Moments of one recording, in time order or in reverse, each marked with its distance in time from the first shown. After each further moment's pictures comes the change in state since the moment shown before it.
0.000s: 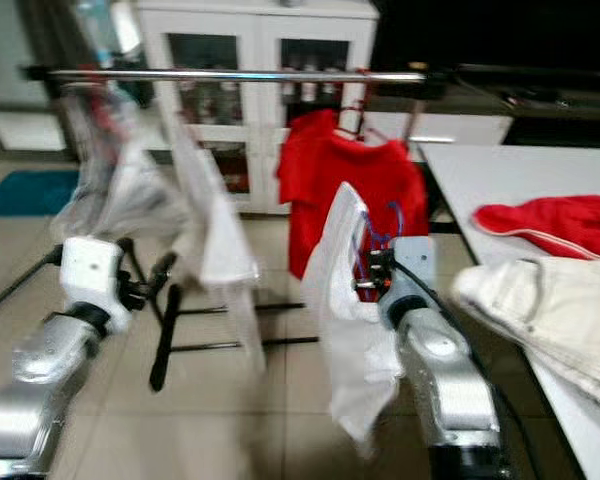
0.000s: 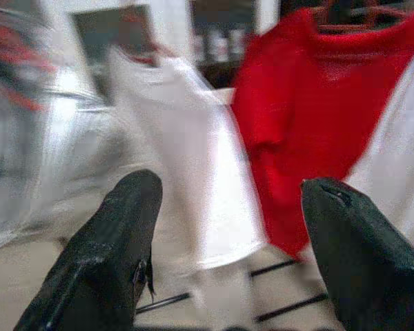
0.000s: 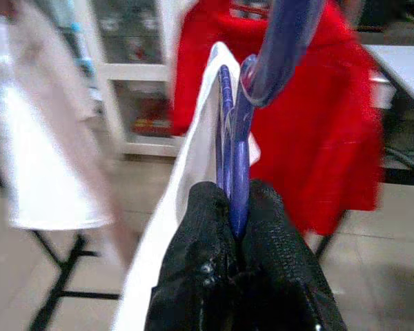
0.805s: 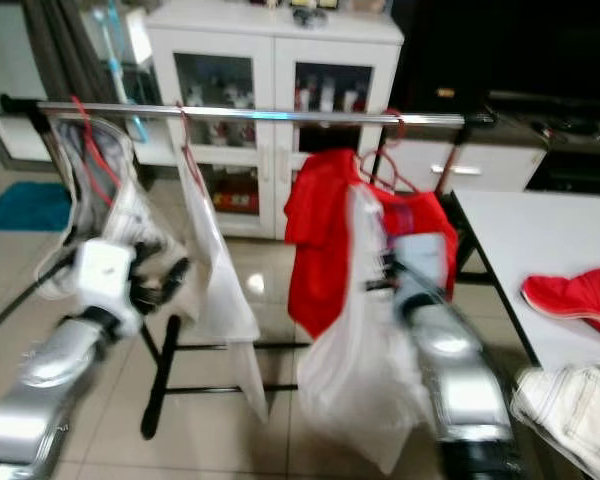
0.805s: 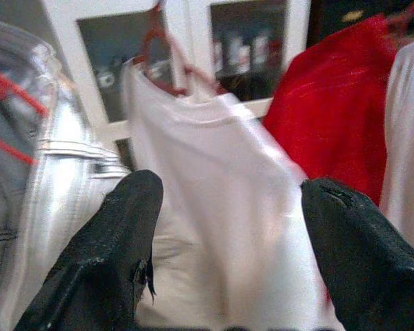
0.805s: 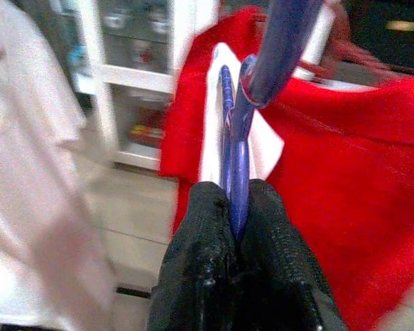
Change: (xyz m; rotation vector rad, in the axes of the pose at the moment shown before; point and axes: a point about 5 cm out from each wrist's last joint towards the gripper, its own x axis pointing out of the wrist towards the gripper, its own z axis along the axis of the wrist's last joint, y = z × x) left arm -0.005 0.007 -0.001 0.031 0.010 0.017; right arm 0.006 0.008 0.004 -0.086 0.000 0.053
